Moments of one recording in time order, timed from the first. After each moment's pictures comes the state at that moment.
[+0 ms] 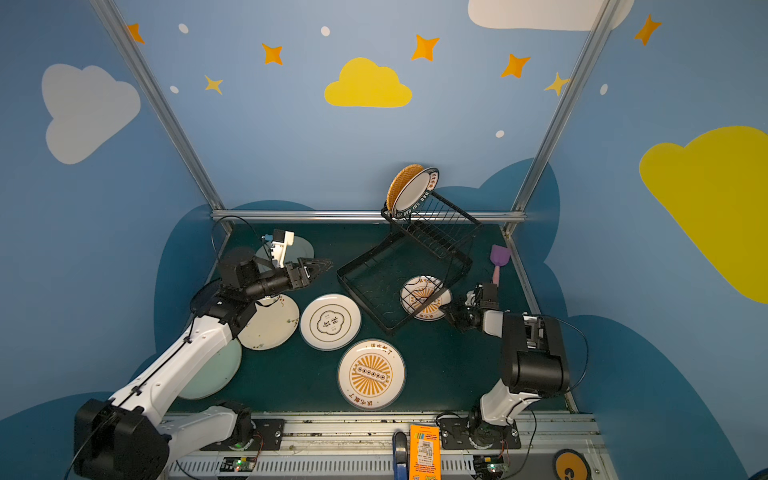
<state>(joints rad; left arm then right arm) -0.24 1.16 0.89 0.08 0.73 -0.74 -0.05 1.64 0.64 0.03 -0.56 0.89</state>
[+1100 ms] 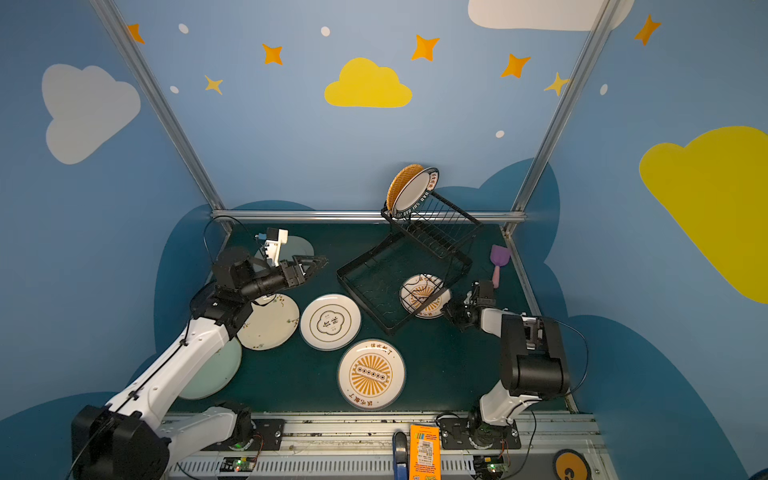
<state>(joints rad) -0.21 1.14 0.88 0.08 0.73 -0.76 -0.03 1.61 0.67 -0.05 -0.46 0.91</state>
